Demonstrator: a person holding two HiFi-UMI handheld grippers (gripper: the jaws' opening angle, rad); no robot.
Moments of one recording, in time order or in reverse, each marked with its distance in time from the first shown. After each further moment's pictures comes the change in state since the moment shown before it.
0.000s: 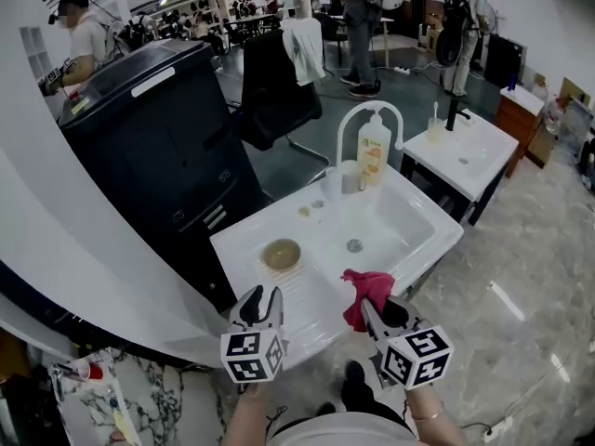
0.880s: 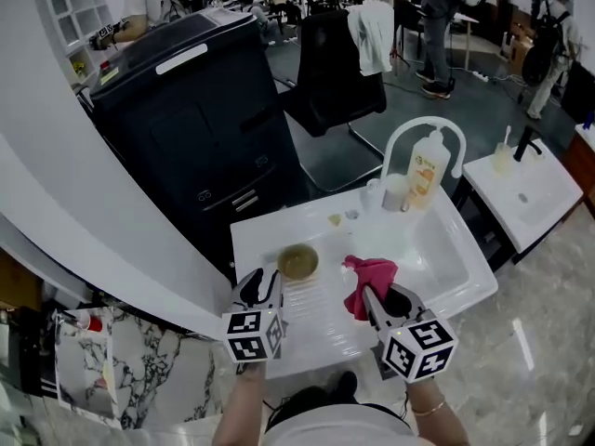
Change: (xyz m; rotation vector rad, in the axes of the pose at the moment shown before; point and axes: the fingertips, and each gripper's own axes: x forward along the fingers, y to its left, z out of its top) left arm 0.081 0.032 0.016 -0.047 0.039 0.304; right arm 0.106 -0.059 0.052 -0.036 0.072 0.289
